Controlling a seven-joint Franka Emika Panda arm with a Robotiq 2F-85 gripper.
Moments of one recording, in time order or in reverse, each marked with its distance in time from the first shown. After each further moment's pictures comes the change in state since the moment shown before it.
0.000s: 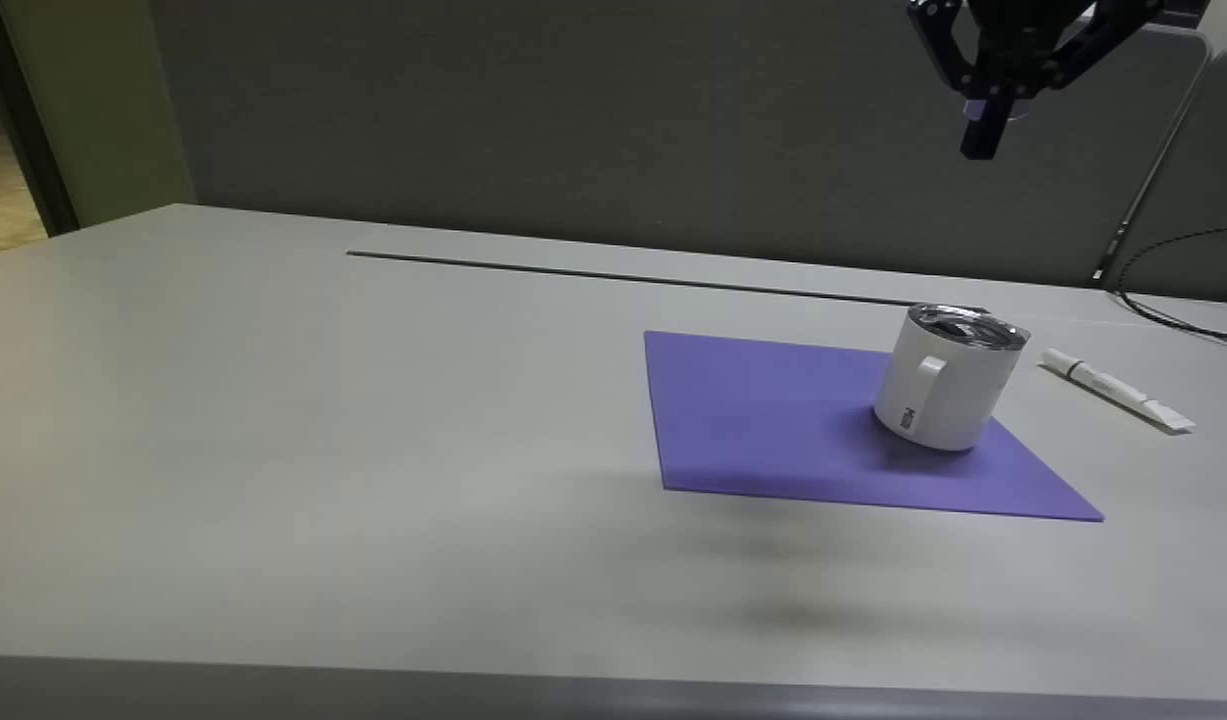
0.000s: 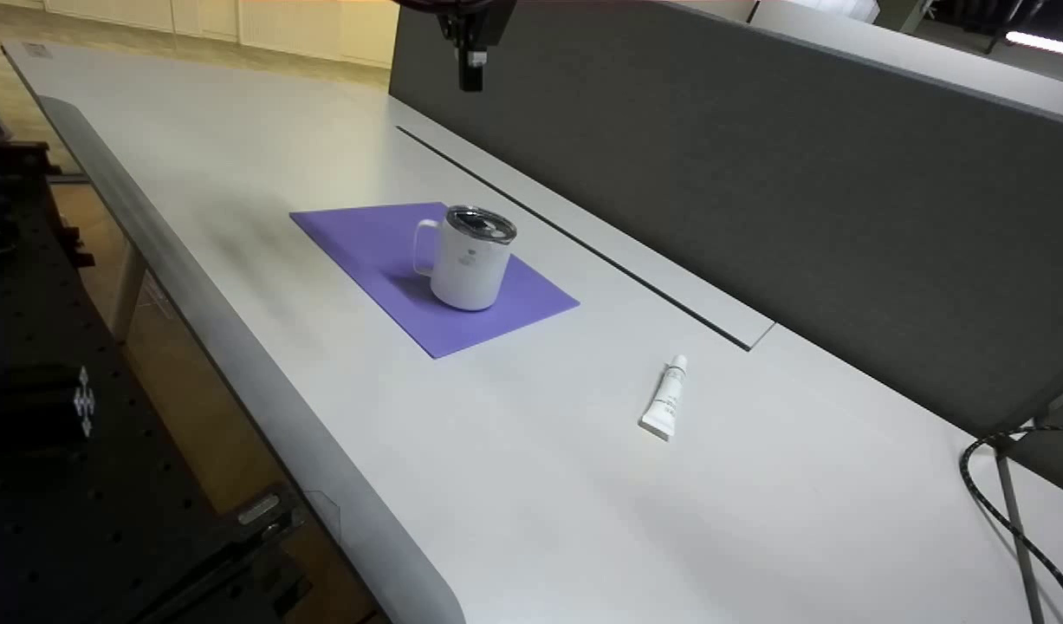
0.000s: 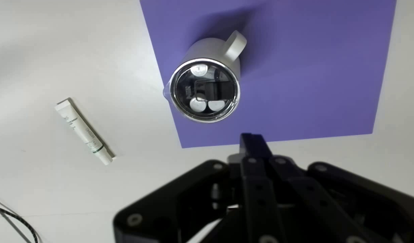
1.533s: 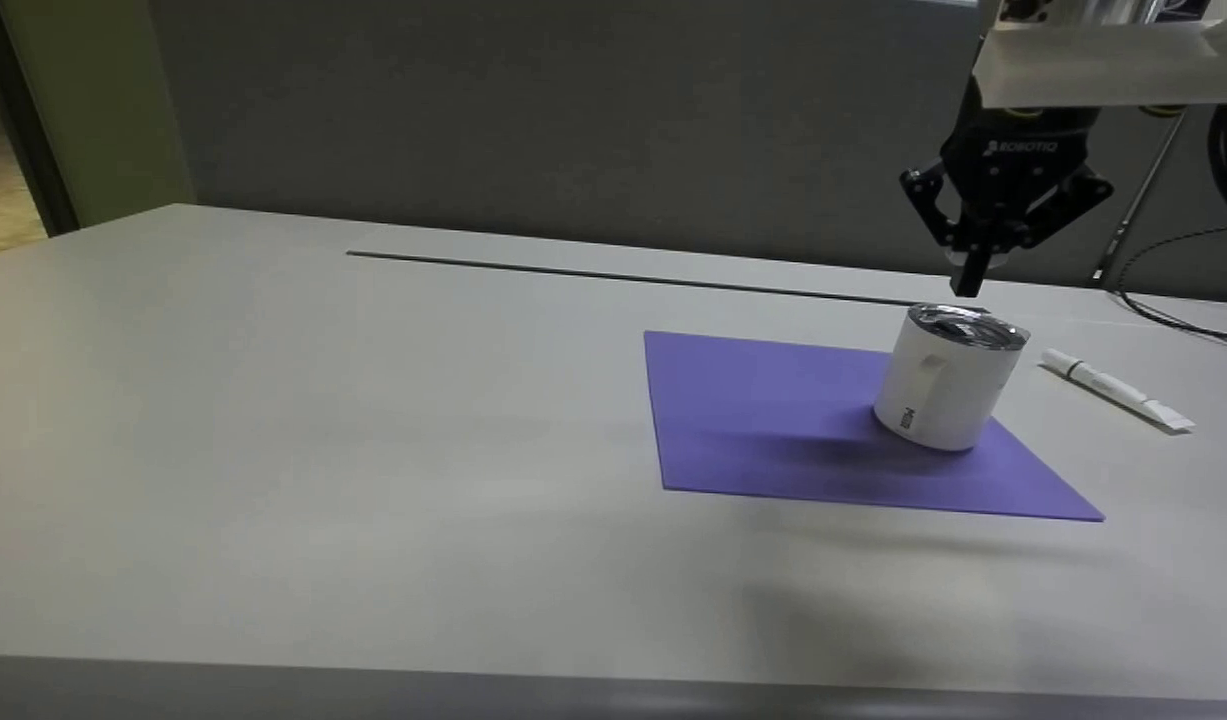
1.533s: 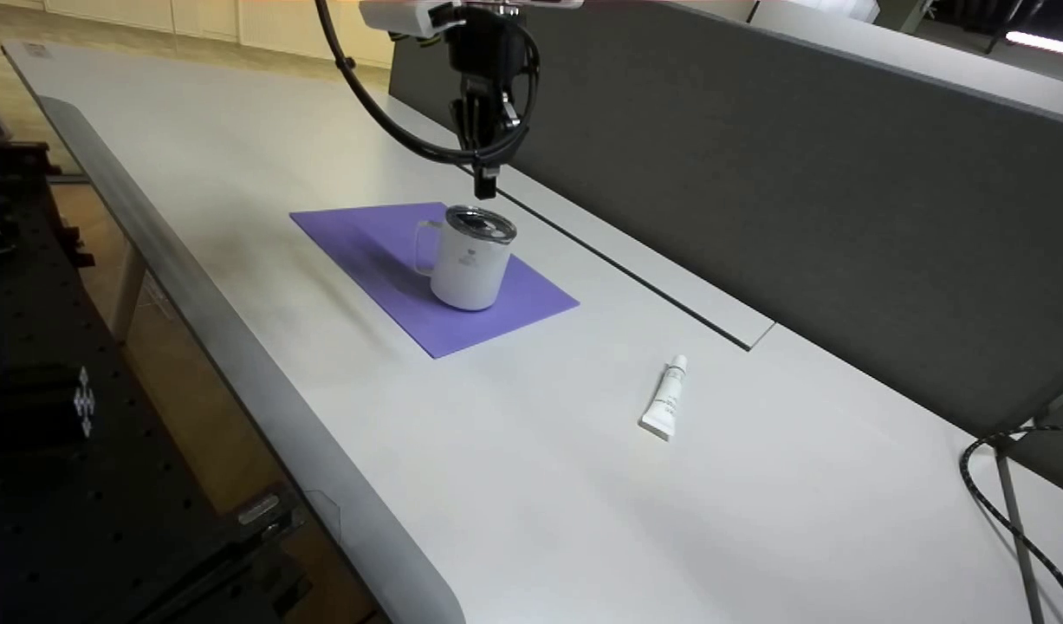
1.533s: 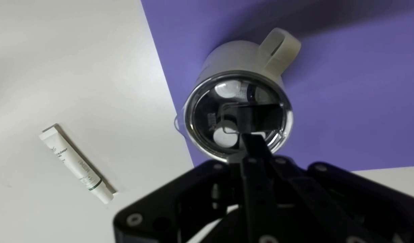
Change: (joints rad) arm 0.138 0.309 -0.251 0.055 -0.201 0.226 0.149
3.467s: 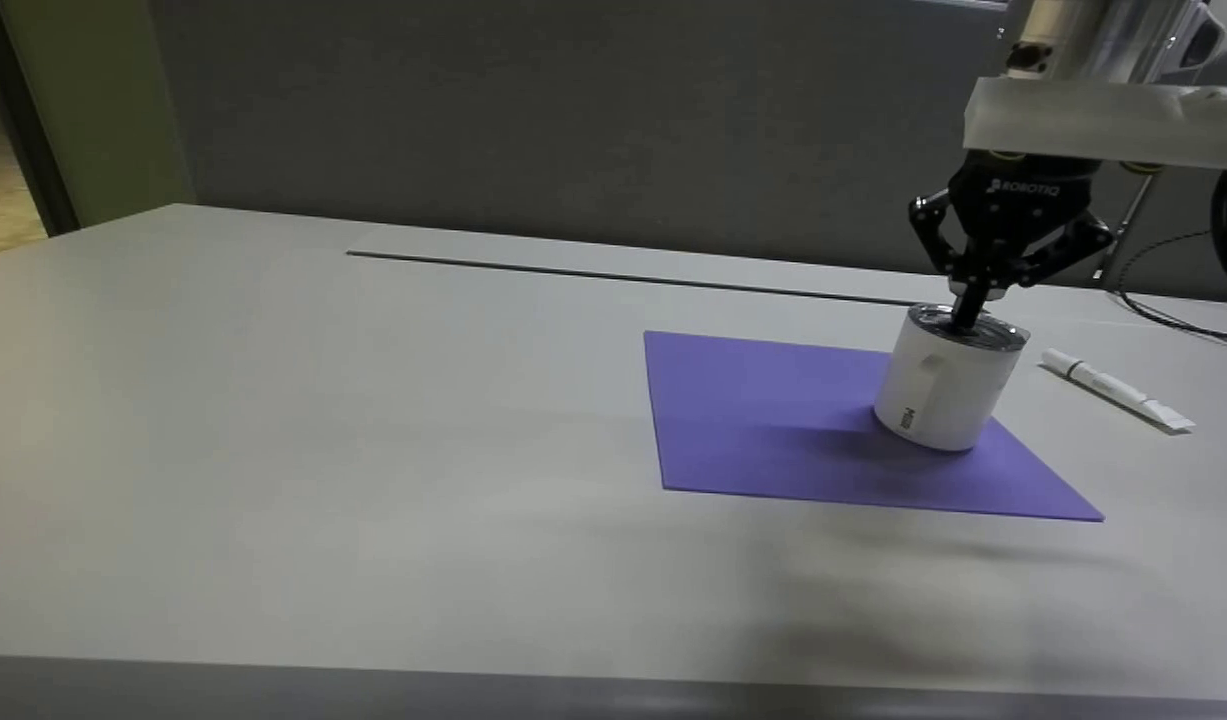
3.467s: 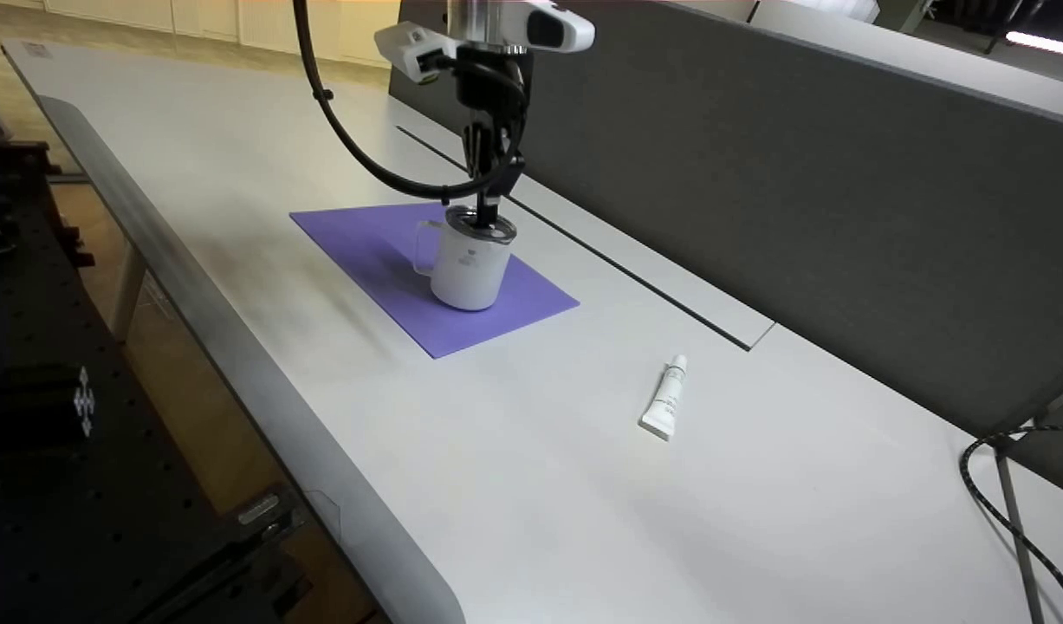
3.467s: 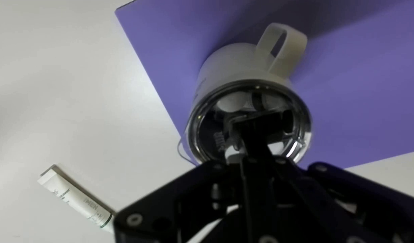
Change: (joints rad) arm 0.117 0.079 -0.129 -0.003 0.253 0.096 -0.070
